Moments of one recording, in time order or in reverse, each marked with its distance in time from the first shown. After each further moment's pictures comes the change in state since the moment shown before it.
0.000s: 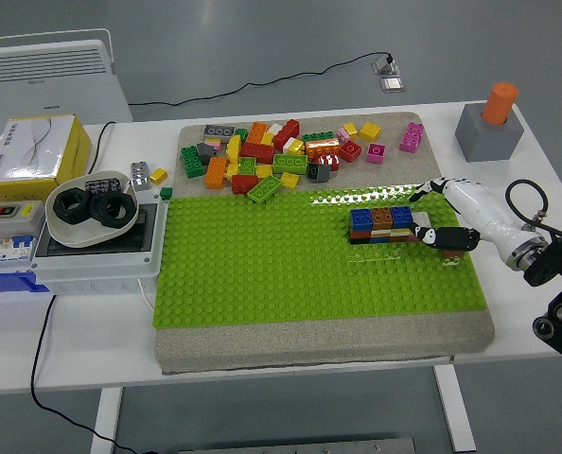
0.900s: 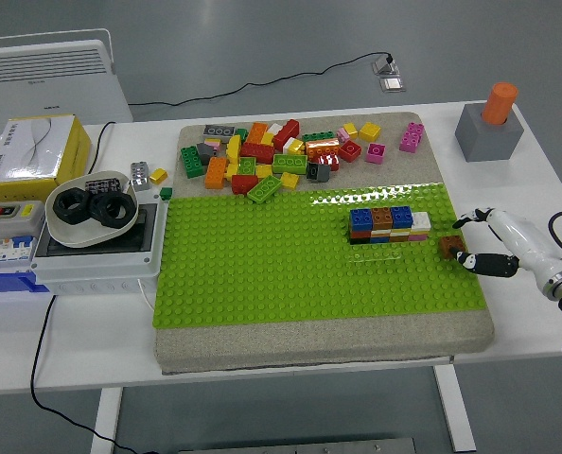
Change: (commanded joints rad) left arm 0.005 -0.005 -0.010 0.000 0.012 0.002 -0.001; right arm -0.156 0.008 0.143 -0.036 0.017 0.043 -0.001
